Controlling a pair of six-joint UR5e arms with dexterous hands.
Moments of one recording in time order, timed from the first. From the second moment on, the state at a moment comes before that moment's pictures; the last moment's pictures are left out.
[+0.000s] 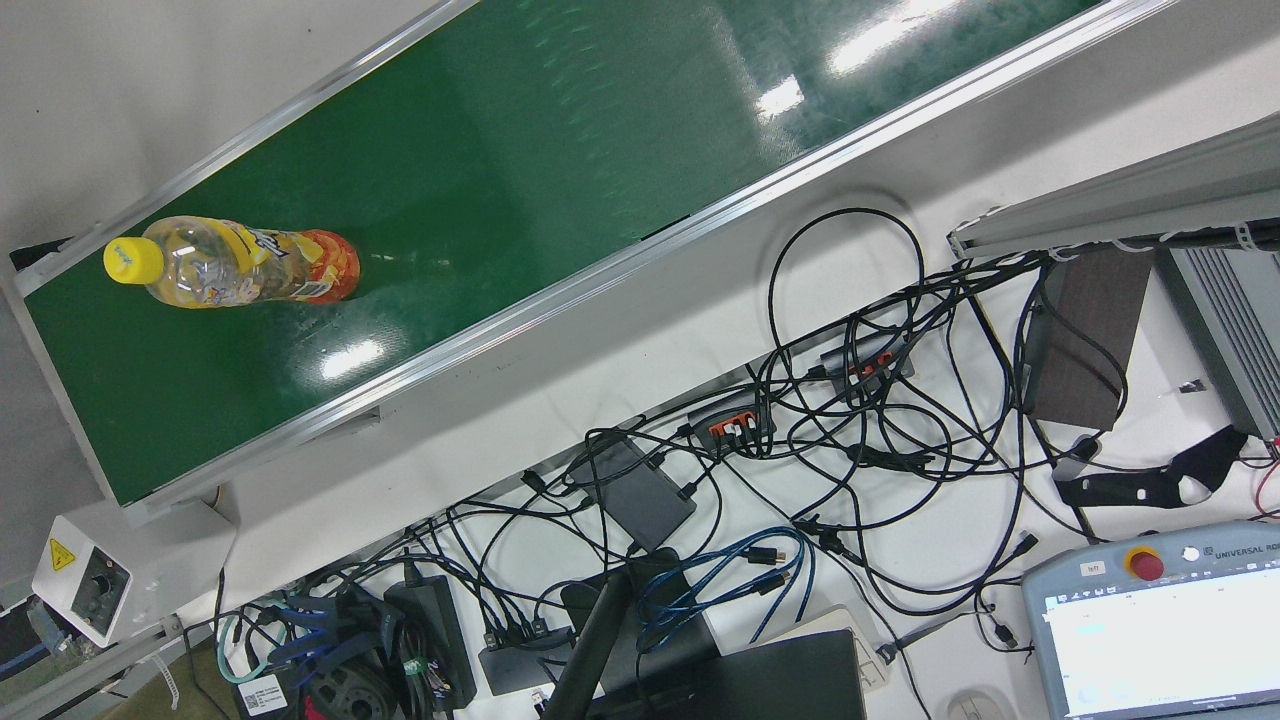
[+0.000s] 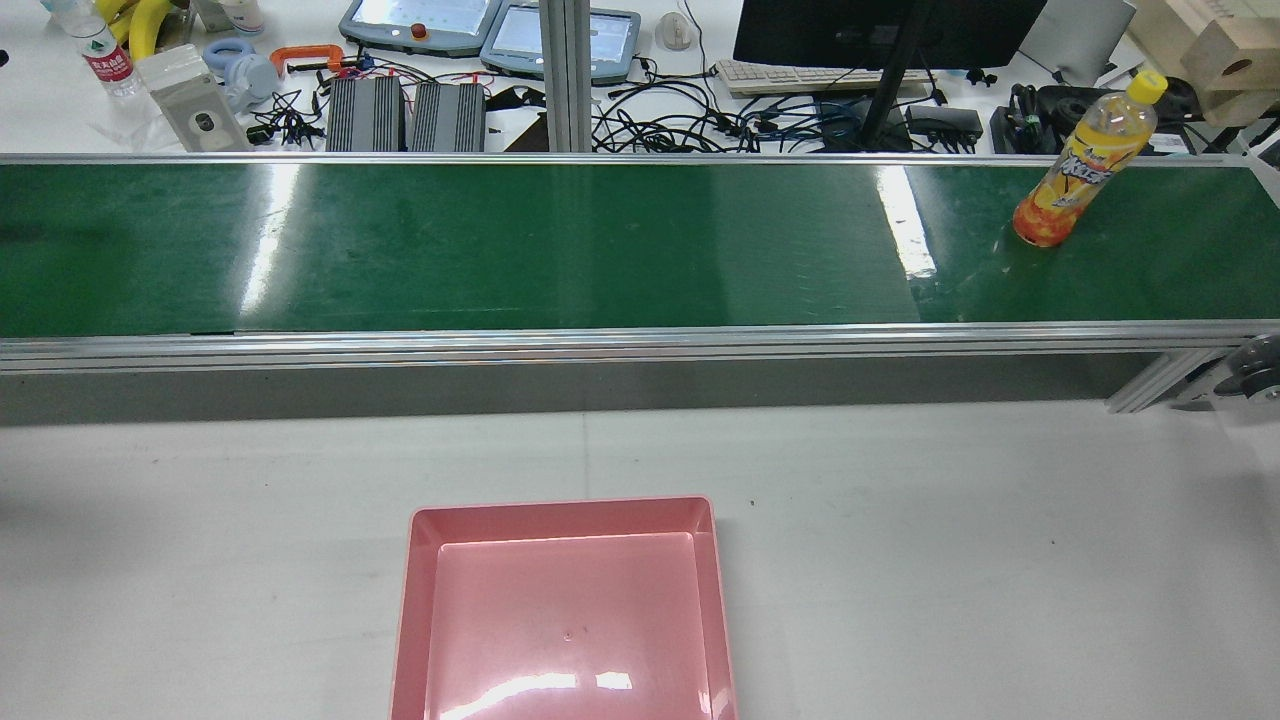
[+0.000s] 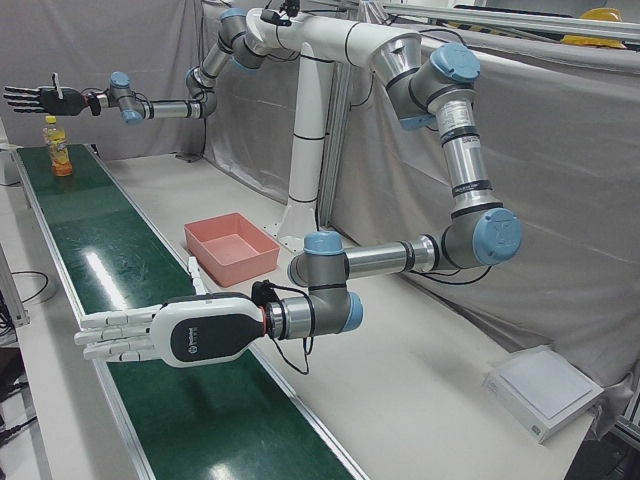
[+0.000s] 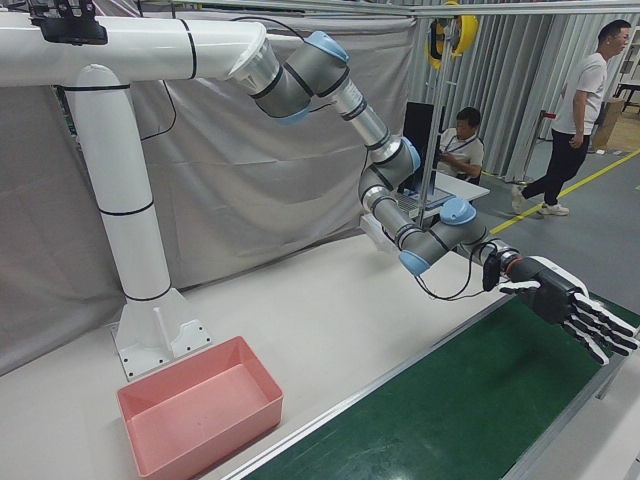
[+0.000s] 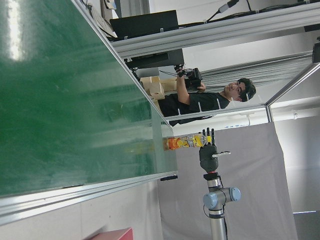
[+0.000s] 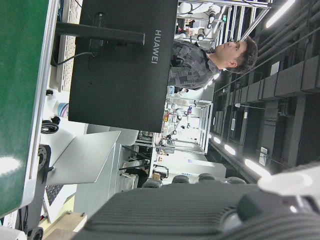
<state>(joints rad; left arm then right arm) -1.28 -1.81 -1.56 -0.07 1.49 0.23 1.55 -1.46 1.54 -3.27 -1.58 -0.10</state>
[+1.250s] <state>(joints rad) -1.28 -1.81 -1.56 -0.07 1.49 0.23 1.55 -1.46 1.54 -3.27 -1.58 -0.10</state>
